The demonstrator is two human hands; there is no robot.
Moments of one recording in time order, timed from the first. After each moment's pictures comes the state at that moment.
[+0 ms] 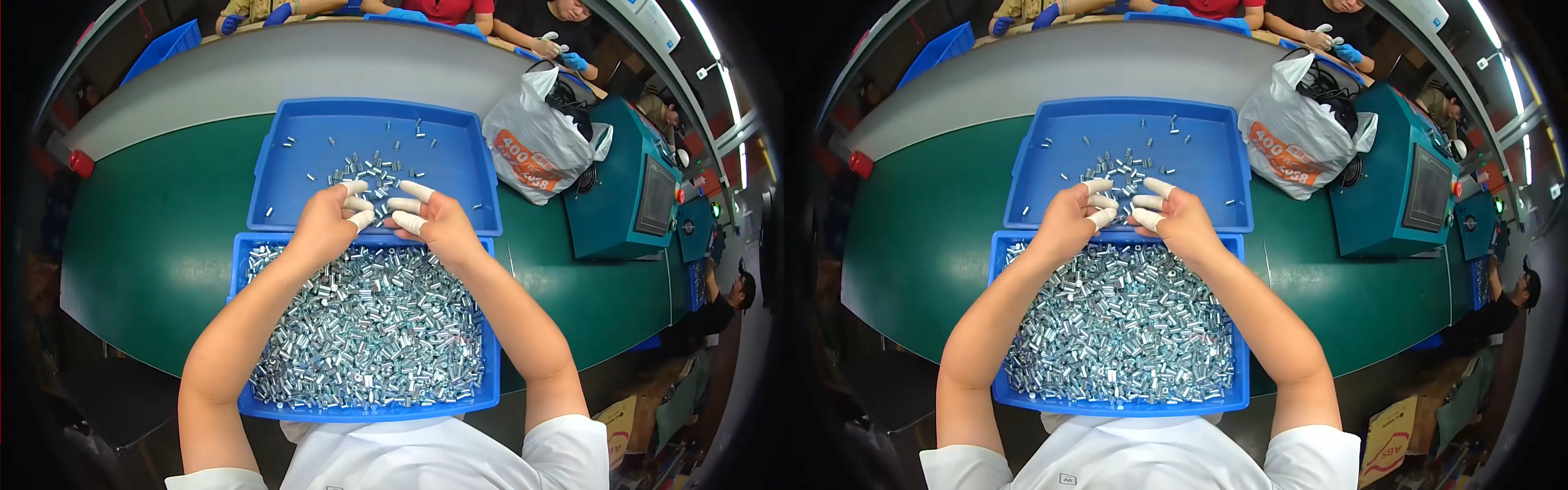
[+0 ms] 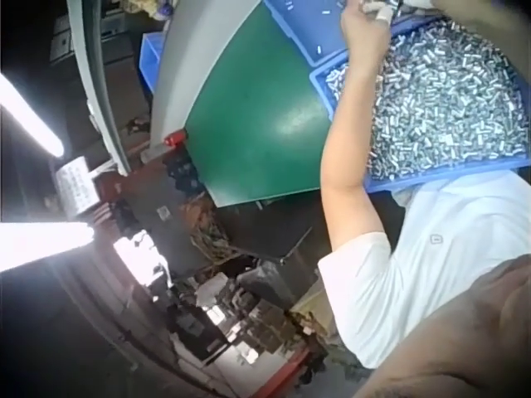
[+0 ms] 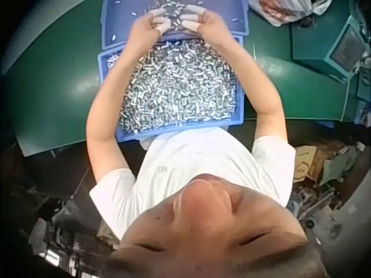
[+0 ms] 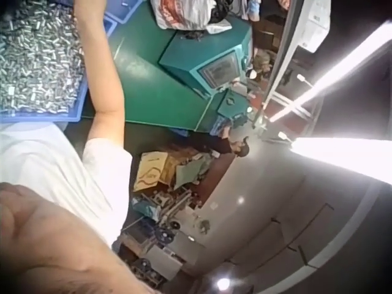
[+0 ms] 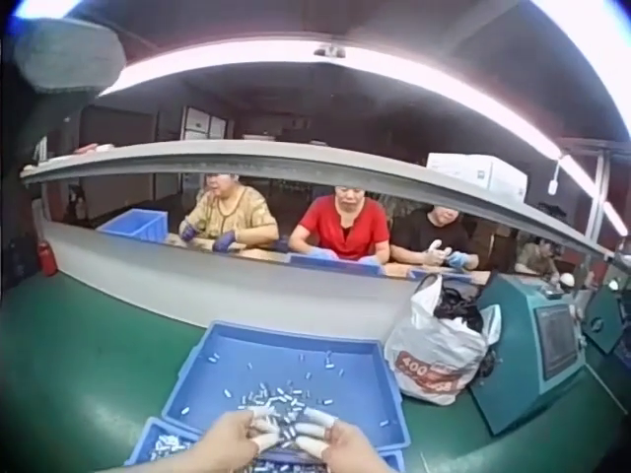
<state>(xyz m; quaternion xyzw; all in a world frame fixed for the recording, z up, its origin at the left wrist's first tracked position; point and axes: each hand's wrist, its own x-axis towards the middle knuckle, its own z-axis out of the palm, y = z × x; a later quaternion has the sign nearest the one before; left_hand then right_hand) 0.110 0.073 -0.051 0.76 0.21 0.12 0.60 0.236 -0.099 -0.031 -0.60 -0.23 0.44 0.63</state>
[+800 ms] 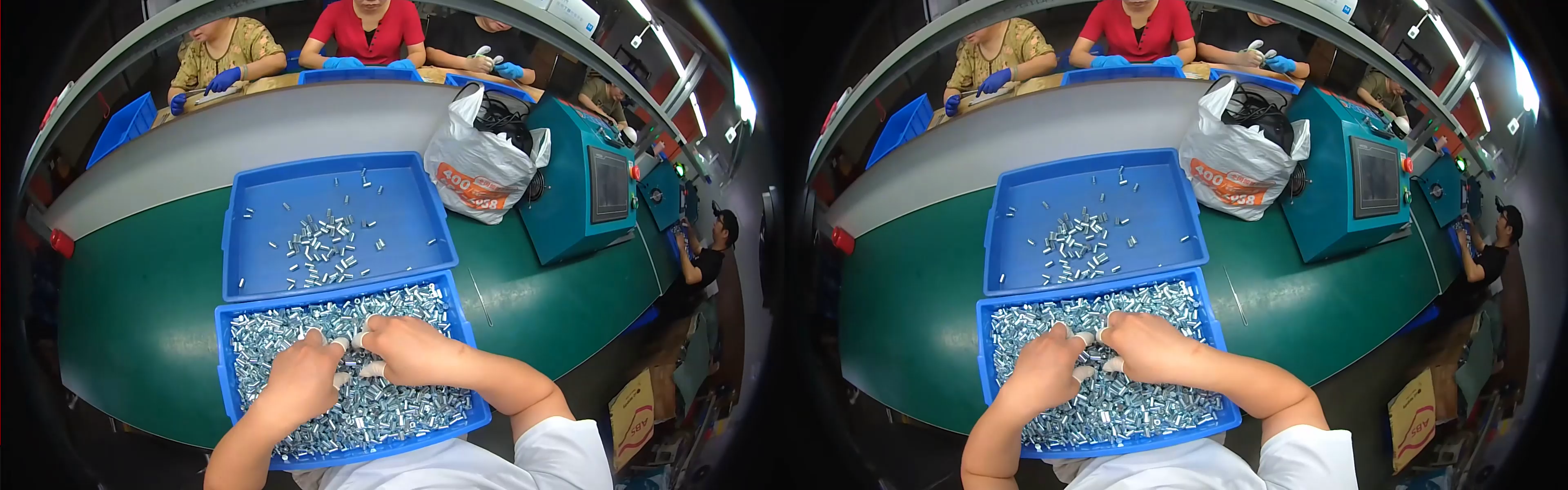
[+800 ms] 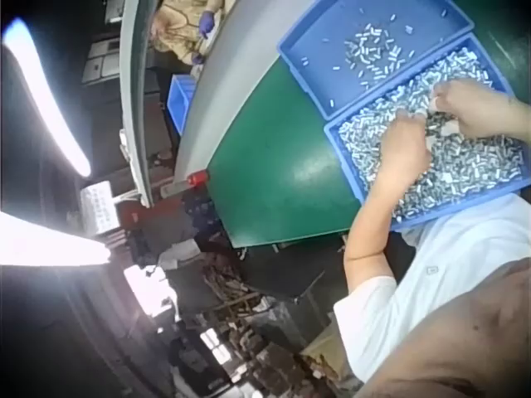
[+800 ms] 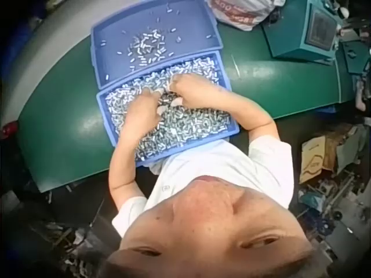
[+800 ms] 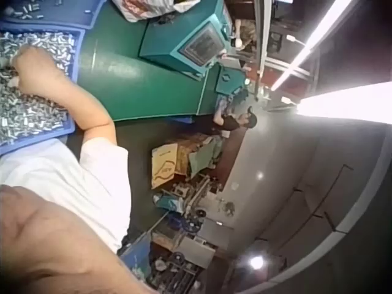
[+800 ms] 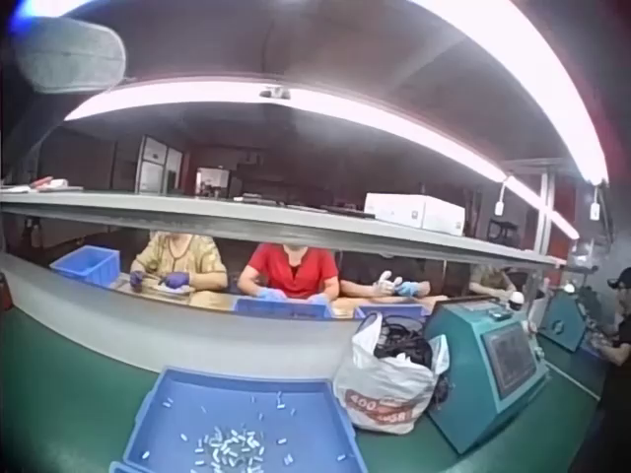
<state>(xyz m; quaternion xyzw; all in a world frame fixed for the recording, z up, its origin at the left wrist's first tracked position) 0.023 0.005 0.018 0.97 0.06 -0.13 0.22 0.171 -0.155 0.005 -0.74 -0.61 0.25 0.15</state>
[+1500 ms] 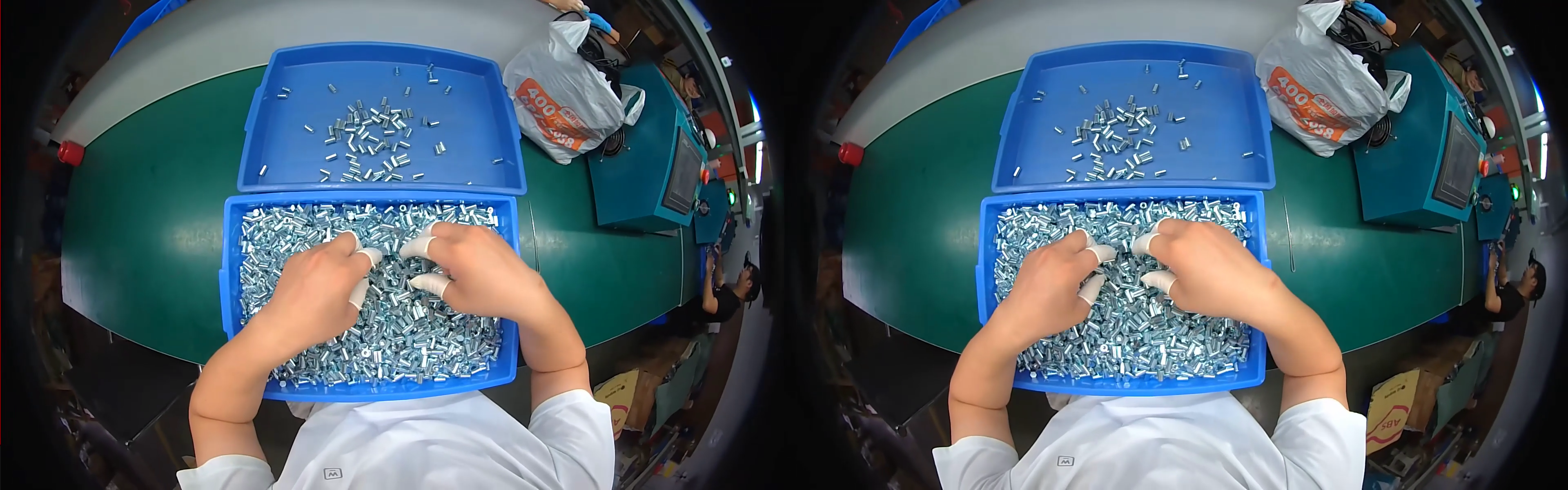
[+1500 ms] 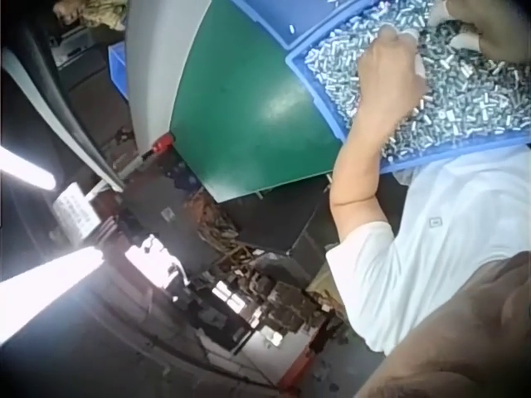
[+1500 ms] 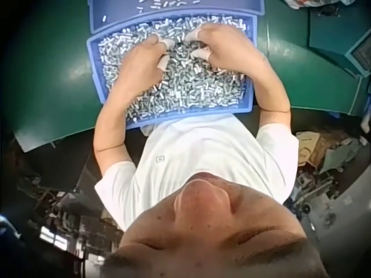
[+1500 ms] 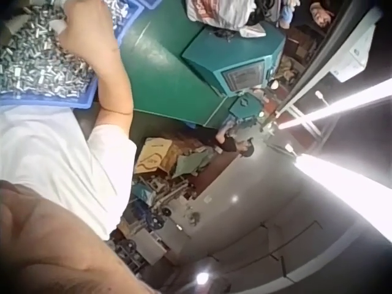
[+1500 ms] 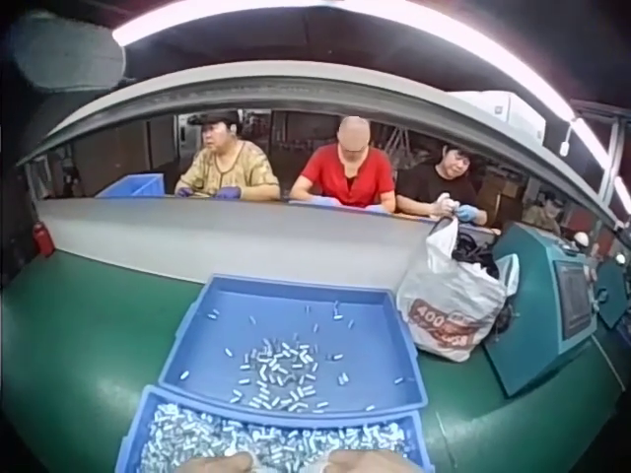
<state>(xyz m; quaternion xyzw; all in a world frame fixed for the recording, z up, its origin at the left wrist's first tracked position) 0.020 0.015 -0.006 0.96 0.04 0.03 0.27 0.193 -0.161 0.015 -0.73 -0.60 0.23 0.20</state>
